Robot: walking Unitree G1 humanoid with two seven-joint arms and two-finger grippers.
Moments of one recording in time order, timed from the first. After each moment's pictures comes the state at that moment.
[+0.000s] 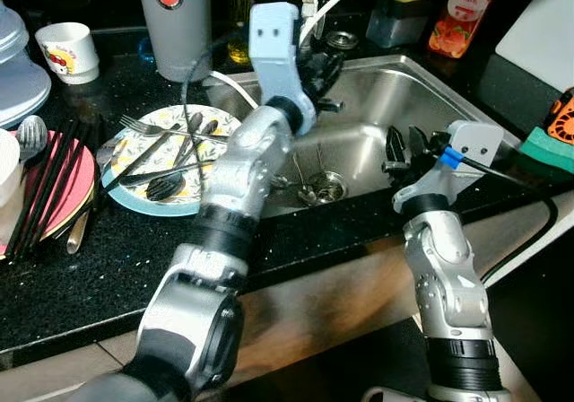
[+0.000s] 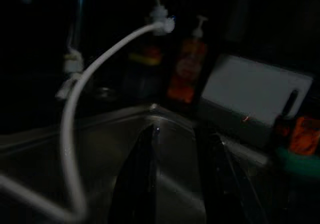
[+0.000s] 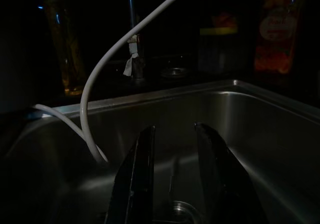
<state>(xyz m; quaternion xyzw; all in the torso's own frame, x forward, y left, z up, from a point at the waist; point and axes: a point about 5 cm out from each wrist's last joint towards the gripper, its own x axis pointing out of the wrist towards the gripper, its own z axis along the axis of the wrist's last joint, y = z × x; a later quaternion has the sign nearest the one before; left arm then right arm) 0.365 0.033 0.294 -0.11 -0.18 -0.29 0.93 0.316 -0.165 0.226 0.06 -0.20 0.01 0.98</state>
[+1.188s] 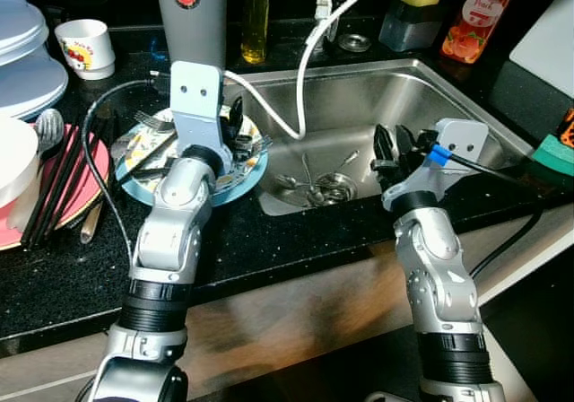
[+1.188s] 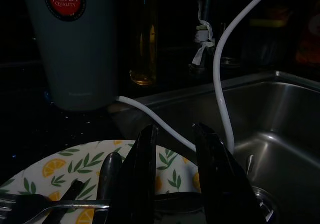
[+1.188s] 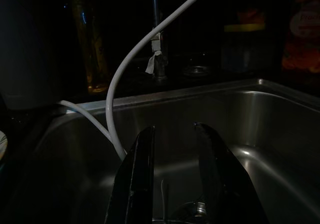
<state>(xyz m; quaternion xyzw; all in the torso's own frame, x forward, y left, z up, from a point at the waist) 0.344 0.111 0.262 0.01 -0.16 -0.10 0.98 0.321 -0.157 0.225 0.07 -0.20 0.03 0.98</state>
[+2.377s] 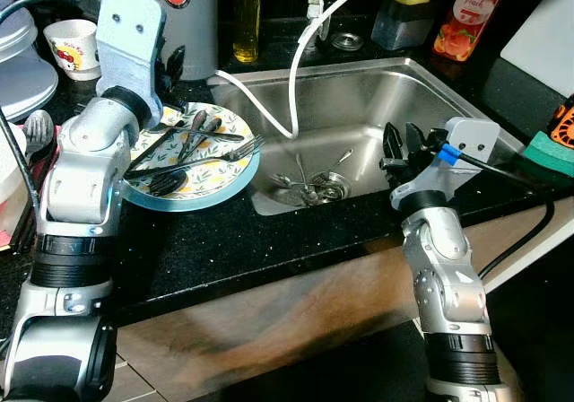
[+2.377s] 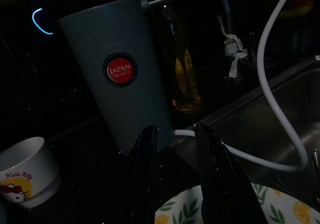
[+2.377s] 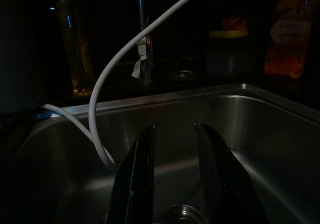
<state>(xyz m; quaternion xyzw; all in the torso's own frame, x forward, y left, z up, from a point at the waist) 0.348 0.180 0.324 0.16 -0.19 -0.08 0.97 0.320 -0.165 0.228 0.06 -0.21 0.02 0.98</state>
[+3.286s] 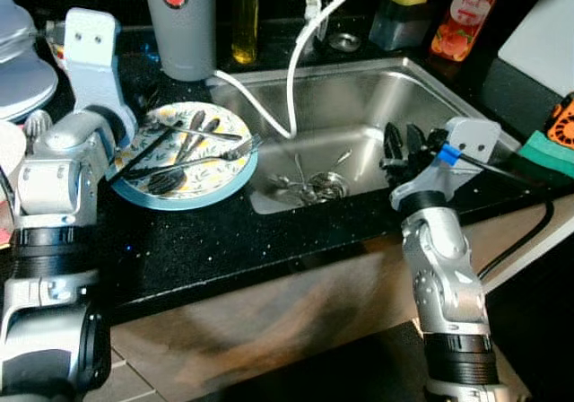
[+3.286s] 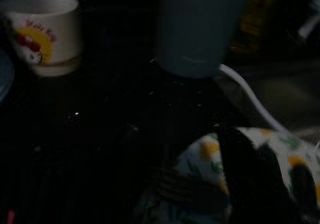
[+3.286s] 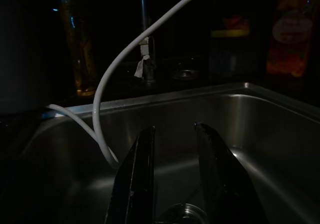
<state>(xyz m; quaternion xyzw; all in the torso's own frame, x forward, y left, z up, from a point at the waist) 0.375 0.235 0.290 -0.04 -0.03 0.01 1.00 0.320 -0.162 0.227 0.06 -0.21 0.02 0.98</state>
